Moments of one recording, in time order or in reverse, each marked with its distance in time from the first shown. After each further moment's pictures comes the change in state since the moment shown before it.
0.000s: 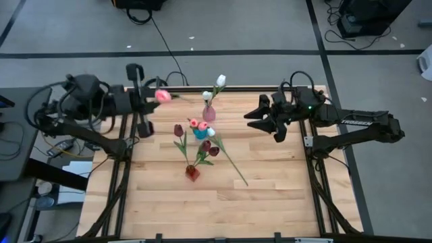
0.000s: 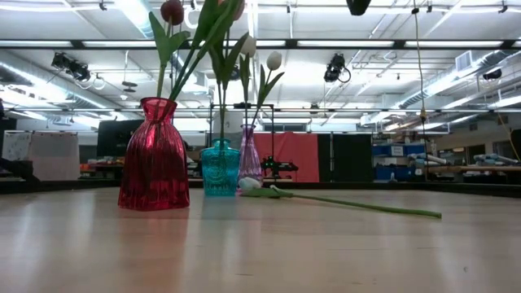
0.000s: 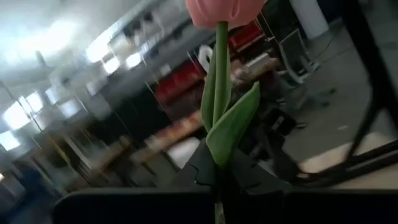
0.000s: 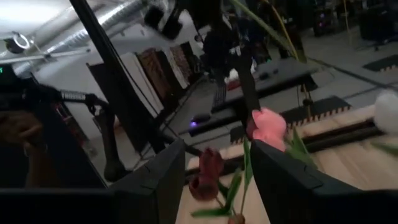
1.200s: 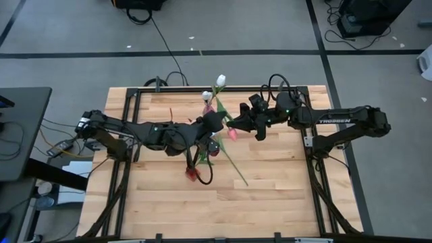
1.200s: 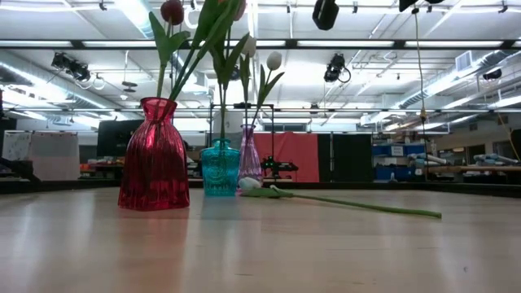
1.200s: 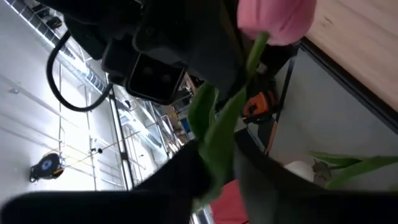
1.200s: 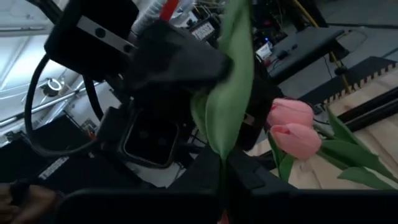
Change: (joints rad) left arm -0.082 0.493 -0.002 0.130 -0.663 1.155; right arm 0.024 0.249 0.014 0.274 -0.014 0.278
